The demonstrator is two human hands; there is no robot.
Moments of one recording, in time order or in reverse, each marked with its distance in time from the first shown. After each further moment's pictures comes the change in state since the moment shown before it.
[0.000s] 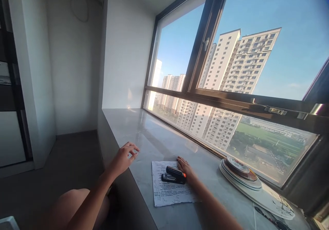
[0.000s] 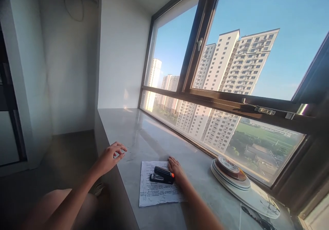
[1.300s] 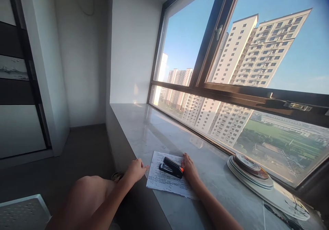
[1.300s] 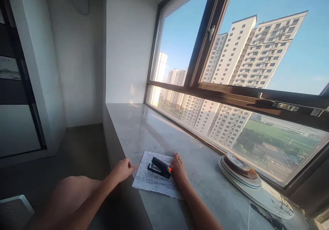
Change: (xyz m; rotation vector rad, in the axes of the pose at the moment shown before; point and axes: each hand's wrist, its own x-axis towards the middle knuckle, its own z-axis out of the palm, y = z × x) left_hand -0.047 -0.009 0.070 0.250 -0.305 -0.613; right_hand -0.011 -0.070 0.006 -0.045 -0.016 0.353
